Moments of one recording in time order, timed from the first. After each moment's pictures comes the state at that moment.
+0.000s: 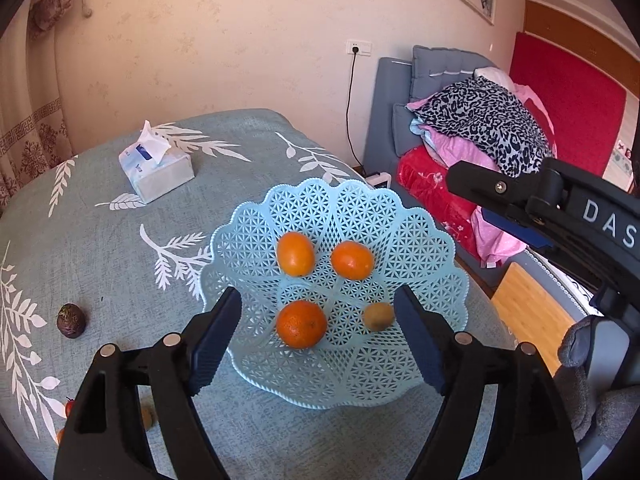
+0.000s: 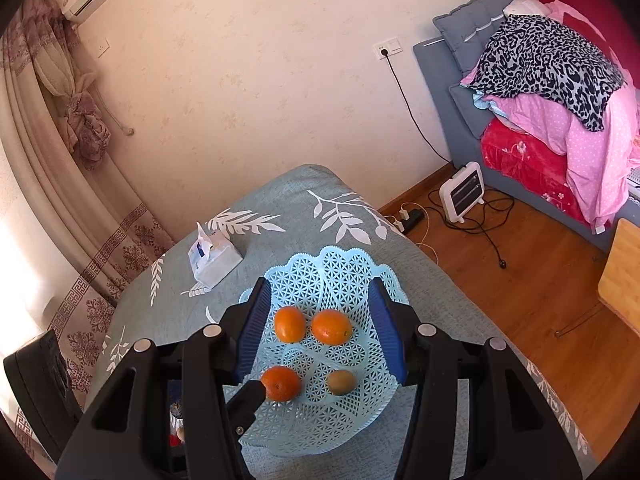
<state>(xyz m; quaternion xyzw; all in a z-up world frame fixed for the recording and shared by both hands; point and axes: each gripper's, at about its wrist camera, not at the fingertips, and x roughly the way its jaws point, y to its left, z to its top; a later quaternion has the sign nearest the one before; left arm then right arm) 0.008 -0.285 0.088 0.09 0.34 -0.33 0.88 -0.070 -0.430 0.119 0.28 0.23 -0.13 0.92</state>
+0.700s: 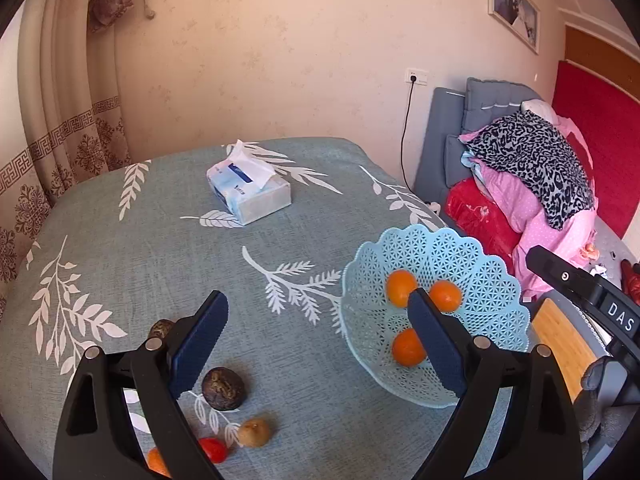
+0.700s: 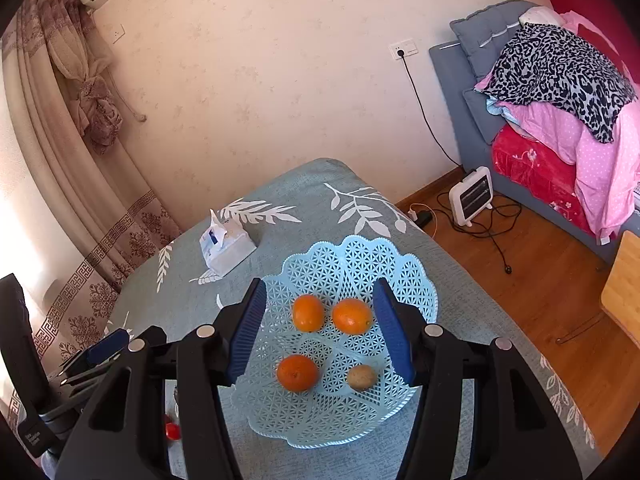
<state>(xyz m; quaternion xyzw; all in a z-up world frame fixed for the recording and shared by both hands) 0.045 -0.203 0.127 0.06 0.32 -0.25 0.91 -0.065 -0.404 0.120 0.26 0.23 -0.11 0.93</state>
